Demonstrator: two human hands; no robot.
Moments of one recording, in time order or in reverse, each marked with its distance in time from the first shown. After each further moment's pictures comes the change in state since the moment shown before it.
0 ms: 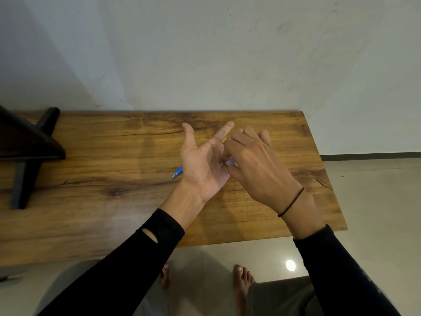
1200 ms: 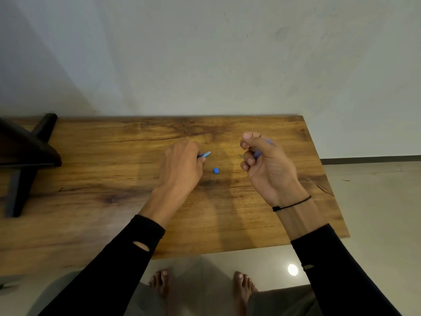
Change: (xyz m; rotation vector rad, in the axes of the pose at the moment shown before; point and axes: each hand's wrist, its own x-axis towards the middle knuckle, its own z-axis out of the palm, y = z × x) left_hand 0.012 0.032 -0.042 2.121 0.530 0.458; right_hand 0.007 0.025 0.018 1.826 0.237 0.866
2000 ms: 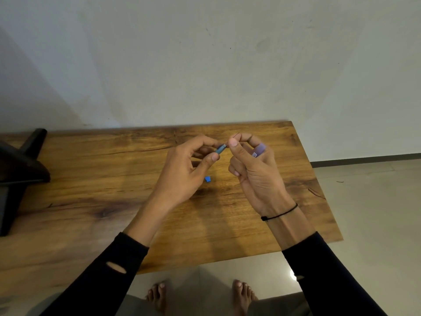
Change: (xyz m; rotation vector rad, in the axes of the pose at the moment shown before) left_hand -0.006 0.013 -0.015 -0.819 -0.027 0.268; right_hand -0.006 0.000 0.004 -0.021 -0.110 -0.240
